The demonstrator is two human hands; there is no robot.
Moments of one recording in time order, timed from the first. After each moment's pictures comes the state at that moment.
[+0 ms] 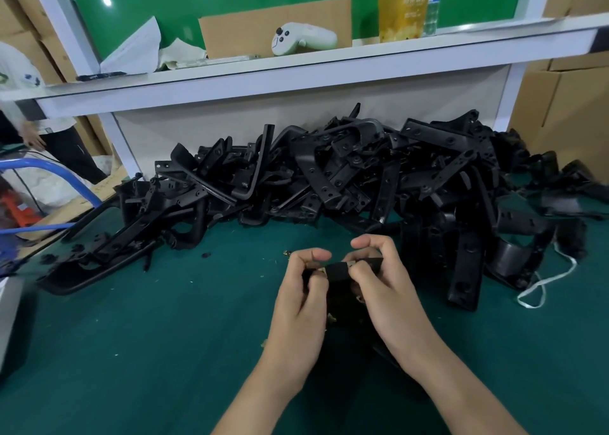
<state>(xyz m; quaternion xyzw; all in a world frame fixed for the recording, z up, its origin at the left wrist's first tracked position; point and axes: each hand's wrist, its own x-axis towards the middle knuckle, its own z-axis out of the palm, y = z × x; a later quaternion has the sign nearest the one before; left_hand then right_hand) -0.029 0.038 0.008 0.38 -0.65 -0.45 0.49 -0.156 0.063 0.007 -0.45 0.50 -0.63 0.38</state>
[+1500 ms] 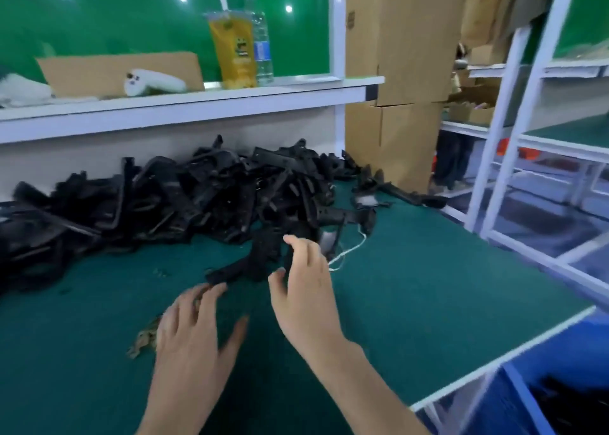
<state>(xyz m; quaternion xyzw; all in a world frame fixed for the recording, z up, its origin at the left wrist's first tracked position) -0.061 0.128 -0.003 0.46 -0.84 -0.04 0.29 -0.216 0.176 0.022 -0.50 0.74 -0.45 -0.04</state>
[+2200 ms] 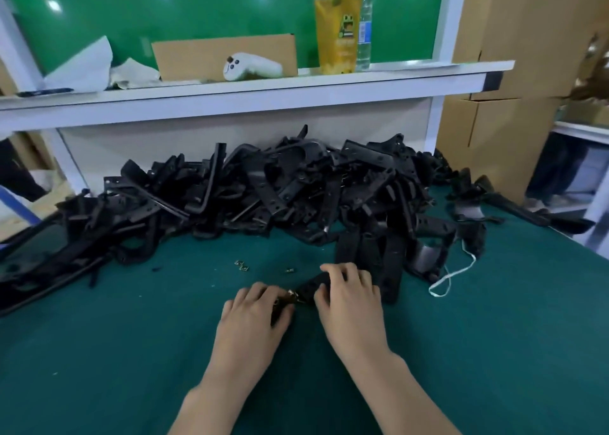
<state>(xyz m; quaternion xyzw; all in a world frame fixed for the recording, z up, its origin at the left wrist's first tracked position) -0.029 0.031 -0.021 0.48 -0.84 -0.07 0.23 -0.185 0.079 -0.020 -0.55 0.79 -0.26 -0.04</state>
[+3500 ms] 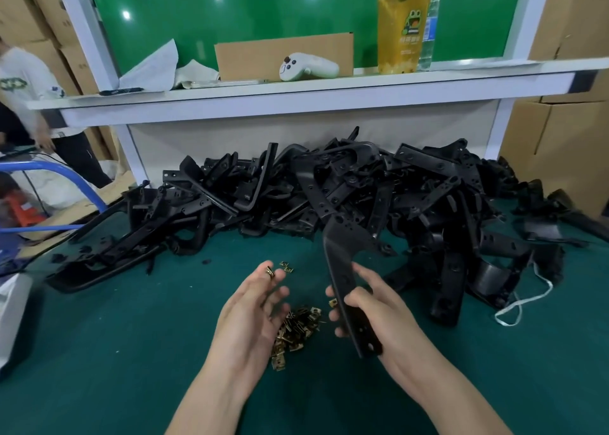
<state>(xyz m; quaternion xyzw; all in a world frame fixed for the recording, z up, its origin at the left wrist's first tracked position) 0.010 0.018 0.006 0.33 -0.32 -0.69 0.55 -0.169 0.075 0.007 -0.39 0.49 -0.58 0.53</state>
